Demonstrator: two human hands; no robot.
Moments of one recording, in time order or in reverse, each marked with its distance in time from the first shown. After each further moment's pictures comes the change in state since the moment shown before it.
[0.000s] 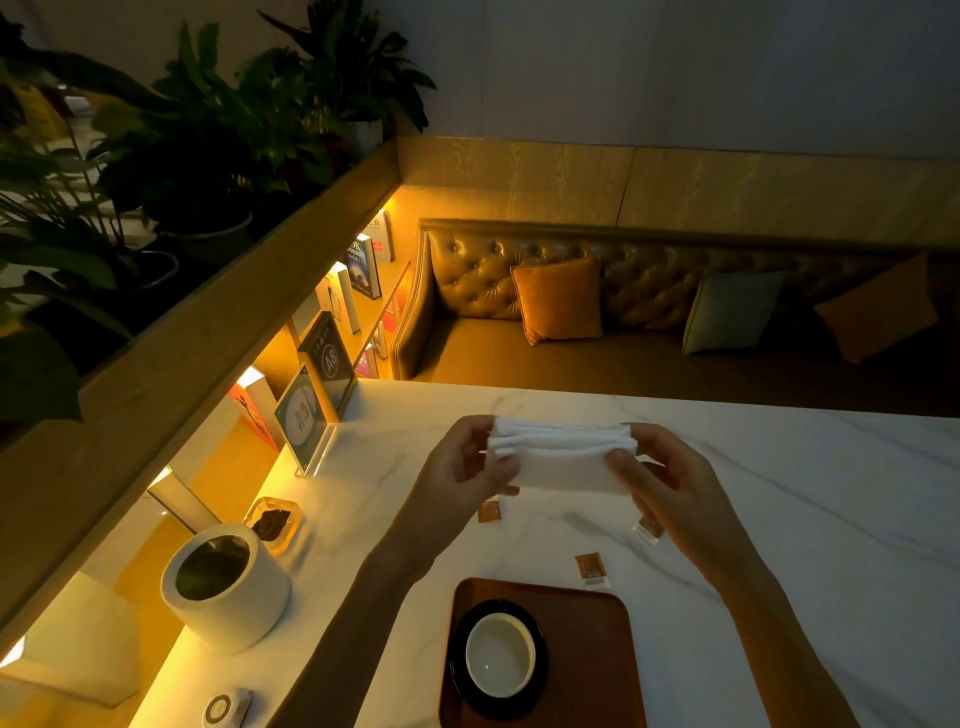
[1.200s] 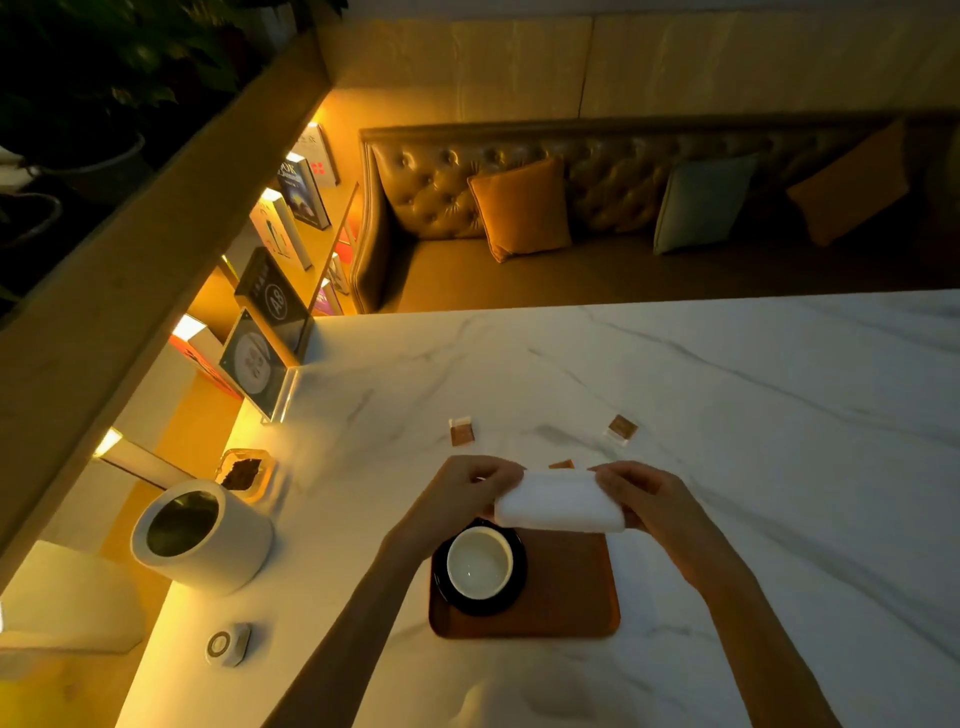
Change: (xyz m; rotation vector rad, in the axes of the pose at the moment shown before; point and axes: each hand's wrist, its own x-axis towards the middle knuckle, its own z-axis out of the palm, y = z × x) left_hand -0.003 -0.111 0.043 0.208 -0.207 -0.394; right_hand -0.075 0.102 -0.022 0.115 0.083 0.570
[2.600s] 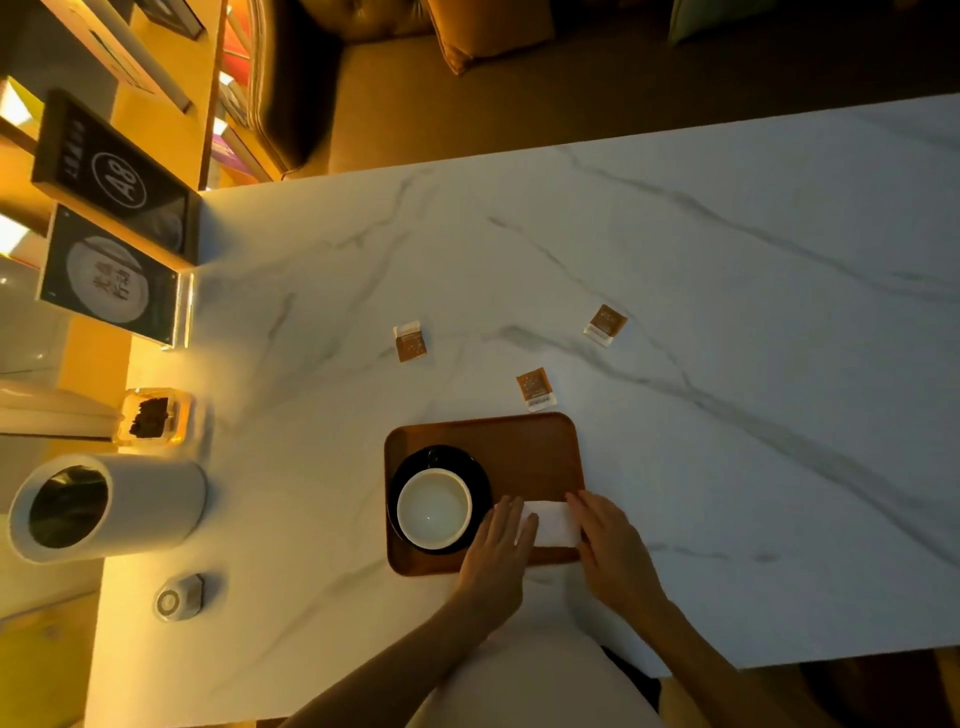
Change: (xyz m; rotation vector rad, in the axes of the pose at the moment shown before) left_hand 0.032 -0.209 0.160 1.136 -0.372 -0.082; right_hand 0.029 0.247 -0.014 -0.969 -0.097 0.016
